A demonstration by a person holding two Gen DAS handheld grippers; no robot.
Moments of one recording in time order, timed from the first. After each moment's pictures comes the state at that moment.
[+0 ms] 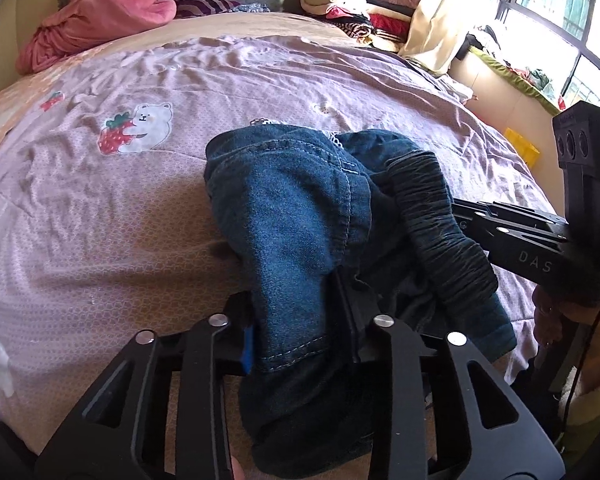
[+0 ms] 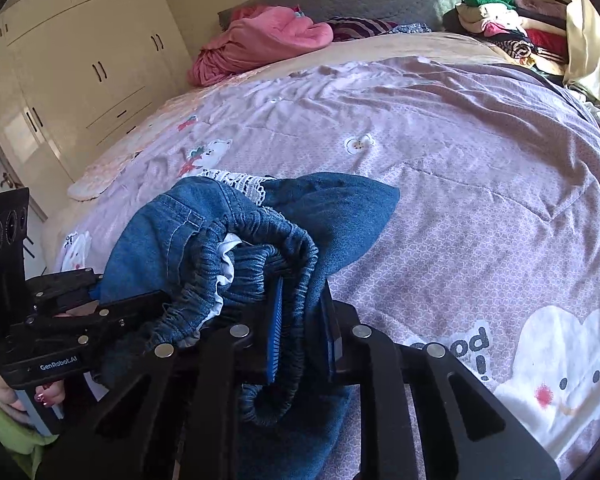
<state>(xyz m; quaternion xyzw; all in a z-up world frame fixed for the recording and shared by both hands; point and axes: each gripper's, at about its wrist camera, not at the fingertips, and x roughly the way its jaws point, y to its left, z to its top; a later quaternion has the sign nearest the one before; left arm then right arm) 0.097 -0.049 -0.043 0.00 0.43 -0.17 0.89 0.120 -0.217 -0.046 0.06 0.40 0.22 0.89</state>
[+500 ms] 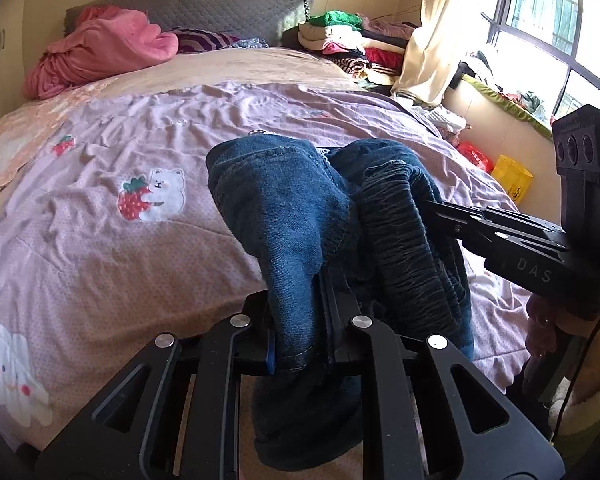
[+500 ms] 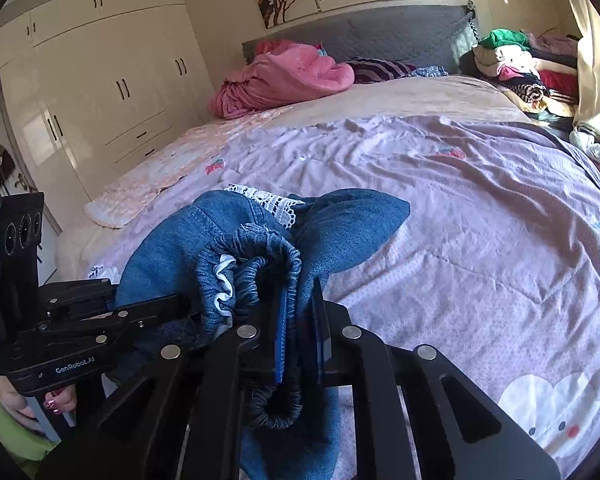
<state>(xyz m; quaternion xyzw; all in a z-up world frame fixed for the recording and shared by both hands) 0.105 -0.041 0.010 -0.01 0.38 -0.17 0.91 0.123 -0.202 0.019 0.05 0.33 0.24 0.91</state>
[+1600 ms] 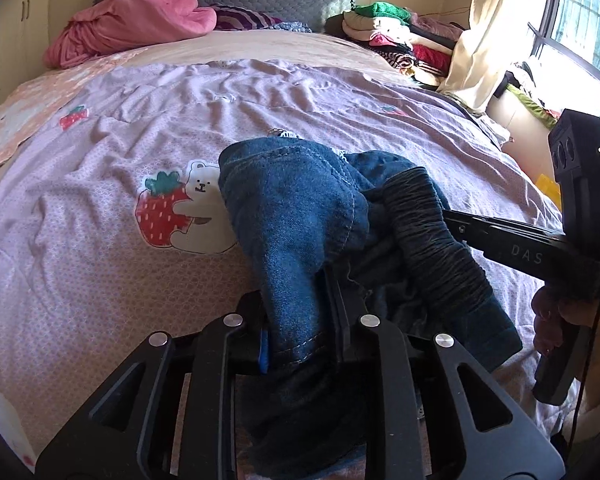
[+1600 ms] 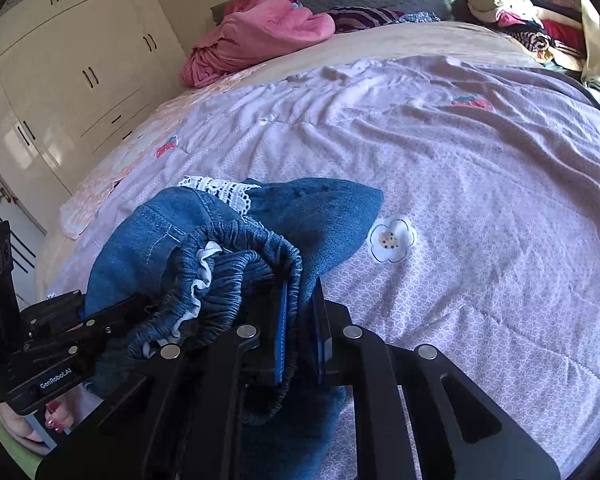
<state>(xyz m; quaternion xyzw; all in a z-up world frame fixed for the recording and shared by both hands) 0.197 0.000 -0.039 -0.04 0.41 -0.12 0.91 0.257 -0.184 -0.054 0.08 0.43 0.23 0.87</state>
